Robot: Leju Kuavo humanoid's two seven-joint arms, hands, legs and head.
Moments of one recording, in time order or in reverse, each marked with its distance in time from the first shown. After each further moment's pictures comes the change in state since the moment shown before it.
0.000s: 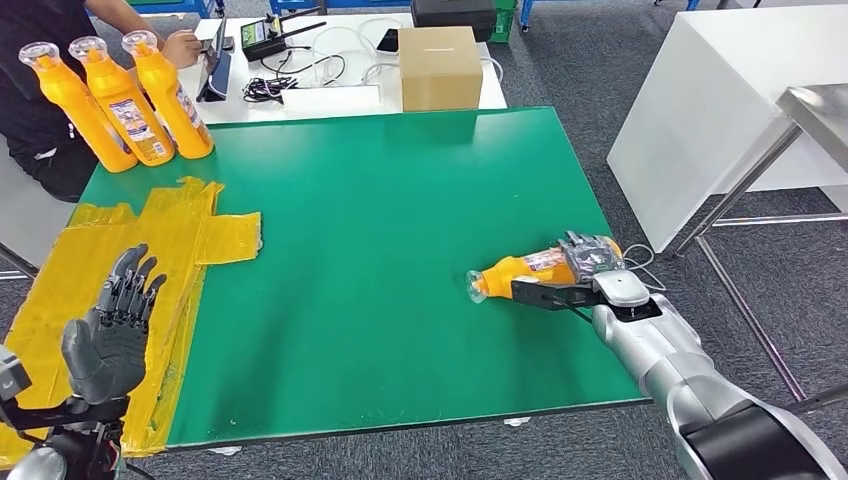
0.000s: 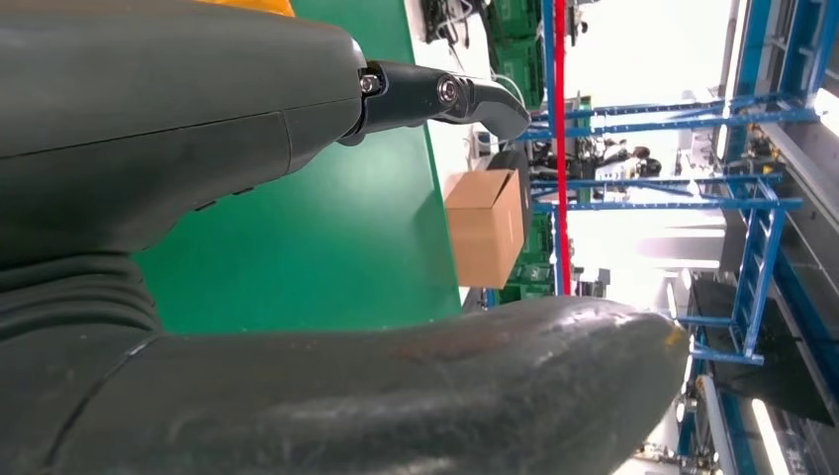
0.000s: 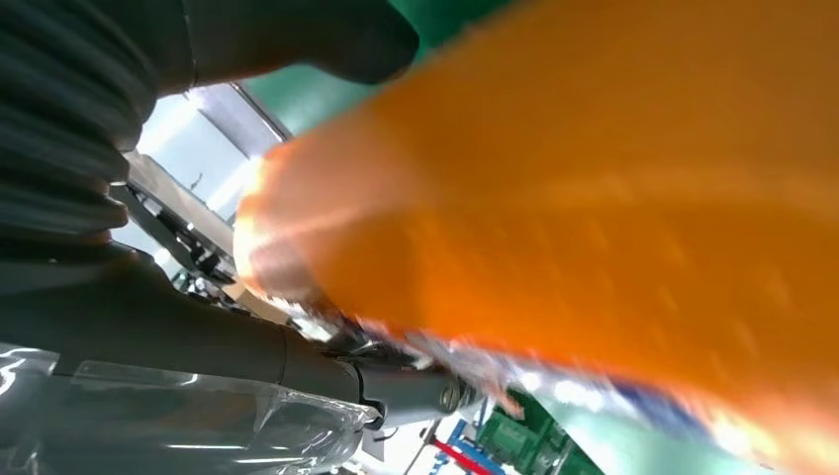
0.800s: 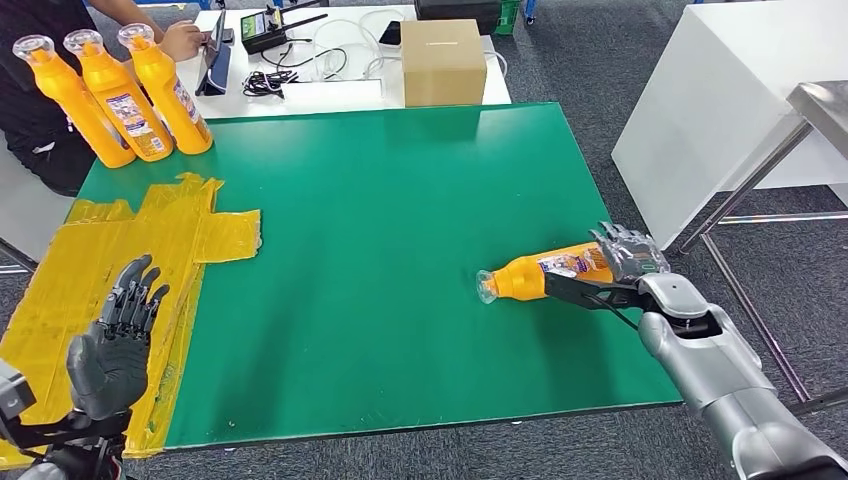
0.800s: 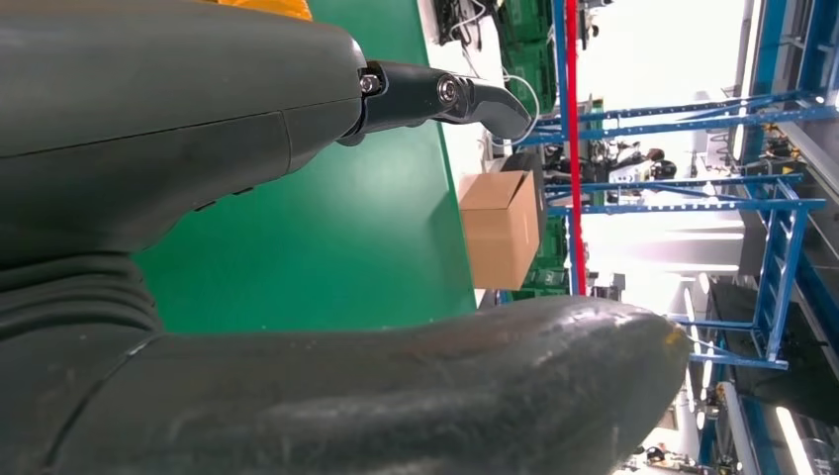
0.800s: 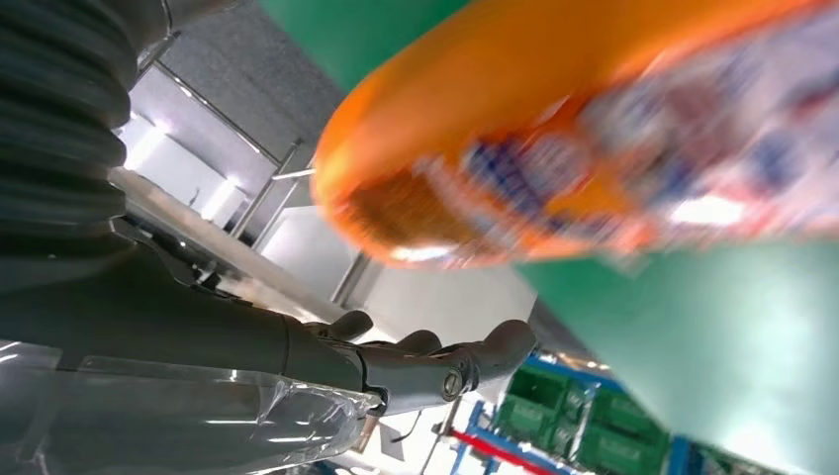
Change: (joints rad) left arm 0.054 -0.020 -0.001 -0.049 -0.043 0.002 -0.014; right arm 0.203 -0.182 -0.119 -0.452 -0.093 0.038 0.032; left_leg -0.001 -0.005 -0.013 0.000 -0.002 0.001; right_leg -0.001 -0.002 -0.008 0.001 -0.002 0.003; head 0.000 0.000
